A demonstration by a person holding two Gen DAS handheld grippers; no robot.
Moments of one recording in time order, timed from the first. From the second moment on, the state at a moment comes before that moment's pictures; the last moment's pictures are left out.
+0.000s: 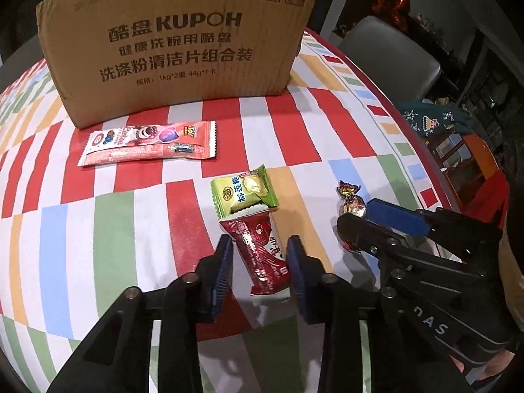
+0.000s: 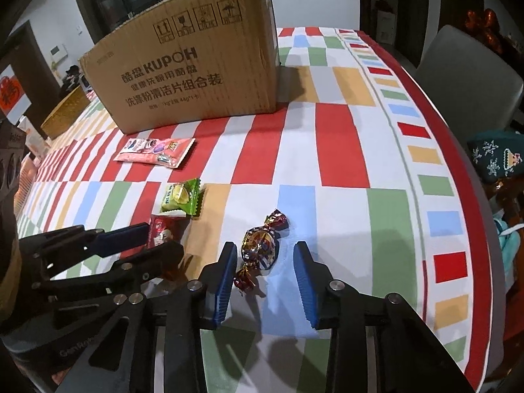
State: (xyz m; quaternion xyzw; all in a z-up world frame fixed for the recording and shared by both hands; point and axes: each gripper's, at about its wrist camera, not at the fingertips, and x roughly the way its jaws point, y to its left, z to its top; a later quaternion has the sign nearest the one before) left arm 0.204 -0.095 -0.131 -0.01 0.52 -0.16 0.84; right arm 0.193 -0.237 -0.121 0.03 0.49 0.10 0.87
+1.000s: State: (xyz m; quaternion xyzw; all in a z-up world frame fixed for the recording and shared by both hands) left arm 0.167 -0.042 -0.050 -0.03 0.44 -0.15 0.89; right arm 0.172 -0.209 -0.058 0.04 0.43 0.13 0.89
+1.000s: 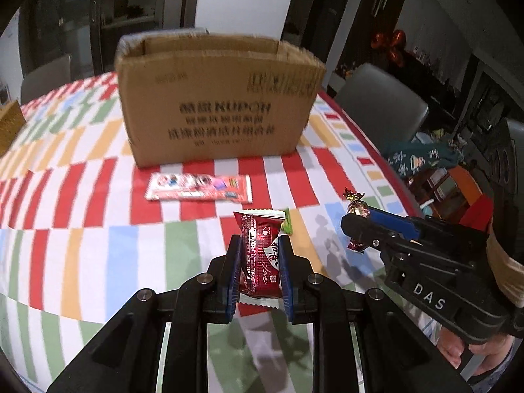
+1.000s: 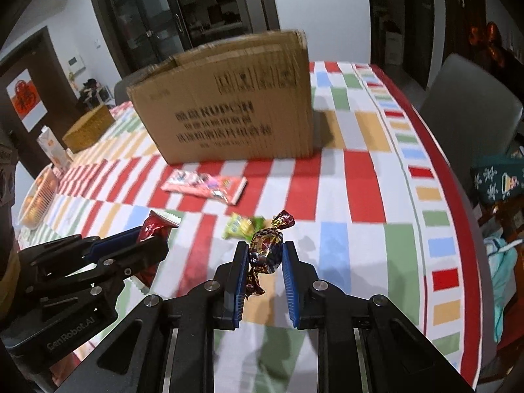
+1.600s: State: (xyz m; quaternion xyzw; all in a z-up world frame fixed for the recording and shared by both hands) left arm 0.174 -0.005 0.031 -0.03 0.35 -0.13 0.93; right arm 0.188 -0.173 0.031 0.02 0.34 0.16 0.93
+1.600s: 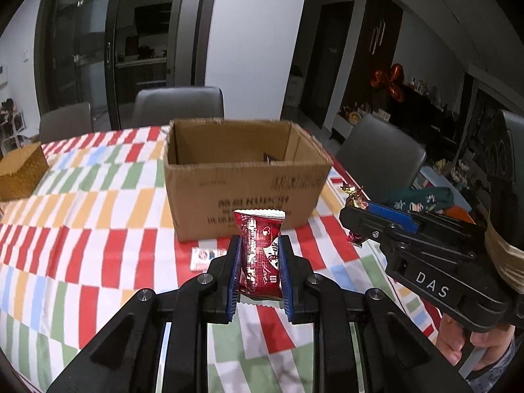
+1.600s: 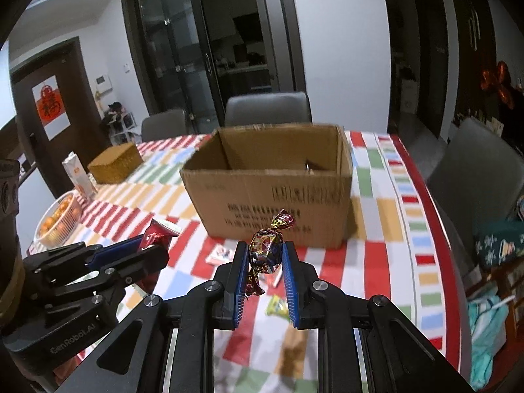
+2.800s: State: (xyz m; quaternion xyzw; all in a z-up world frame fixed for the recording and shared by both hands) left arm 0.332 0.007 0.054 -0.02 0.36 -0.10 0.93; right arm 0.323 -0.144 0.058 -0.03 0.33 0.16 0.93
